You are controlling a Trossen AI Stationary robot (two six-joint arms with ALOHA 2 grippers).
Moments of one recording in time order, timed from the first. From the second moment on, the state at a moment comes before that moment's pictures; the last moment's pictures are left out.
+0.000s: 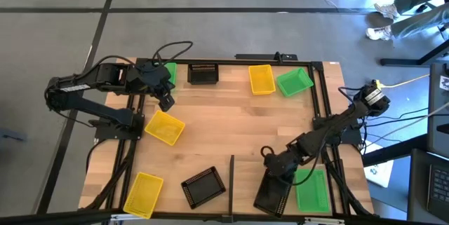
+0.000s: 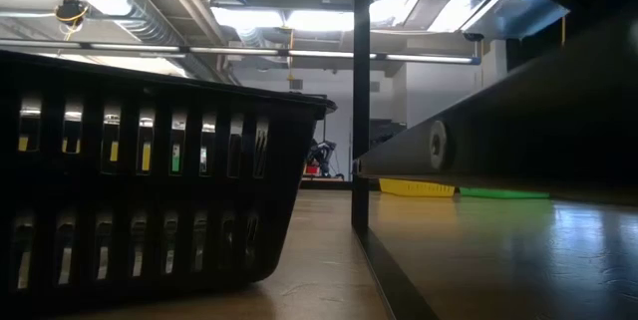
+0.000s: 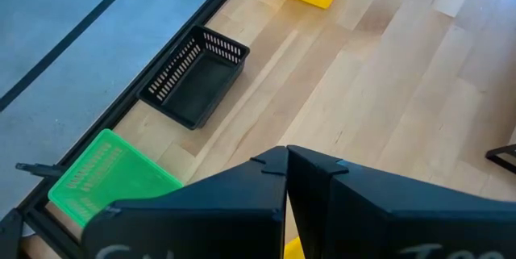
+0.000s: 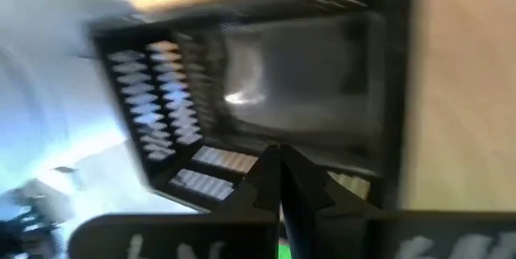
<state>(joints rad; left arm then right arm) 0.06 1.03 1.34 -1.11 -0.40 -0.38 0.59 1.52 0.98 -0.52 -0.36 1.23</state>
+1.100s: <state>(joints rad) 0.06 1.03 1.34 -1.11 -0.40 -0.39 0.54 1.52 1.20 -0.86 -0.13 0.91</state>
